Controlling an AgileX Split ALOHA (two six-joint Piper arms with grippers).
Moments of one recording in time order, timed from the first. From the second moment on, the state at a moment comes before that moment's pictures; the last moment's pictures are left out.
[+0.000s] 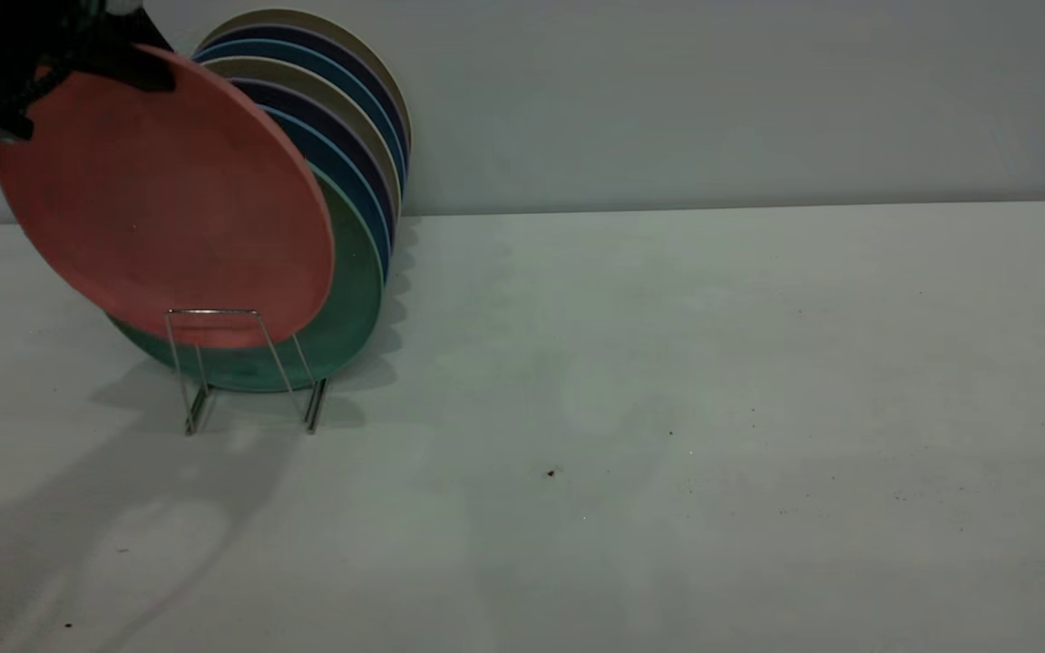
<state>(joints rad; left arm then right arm) -0.10 1.71 -1.13 -0.55 0.27 2.10 -0.11 0.24 -0.48 0.35 1.17 -0.45</state>
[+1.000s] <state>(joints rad) -0.10 1.74 -1.13 -0.55 0.28 1.80 -0.11 0.24 -0.48 0.35 1.17 -0.45</state>
